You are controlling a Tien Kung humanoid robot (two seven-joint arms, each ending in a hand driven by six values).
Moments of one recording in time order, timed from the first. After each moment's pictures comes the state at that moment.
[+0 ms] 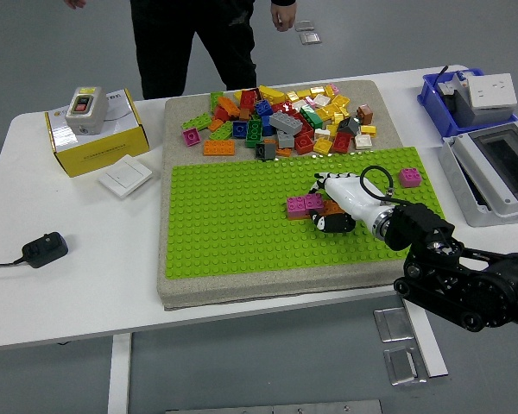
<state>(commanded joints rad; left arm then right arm) -0.04 0.06 -1.24 -0.18 1.06 0.09 0.06 0.72 -0.26 0.36 1.07 -1.73 -0.21 -0.23</state>
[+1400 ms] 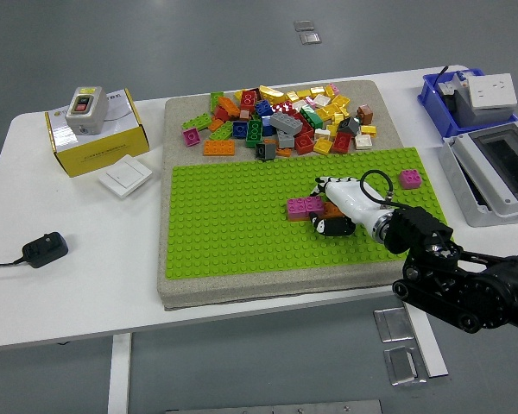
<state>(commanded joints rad) -0.04 0.06 -1.23 -0.18 1.06 0.09 0.06 0.72 -0.25 0.35 1.04 -1.71 -0.21 -0.22</state>
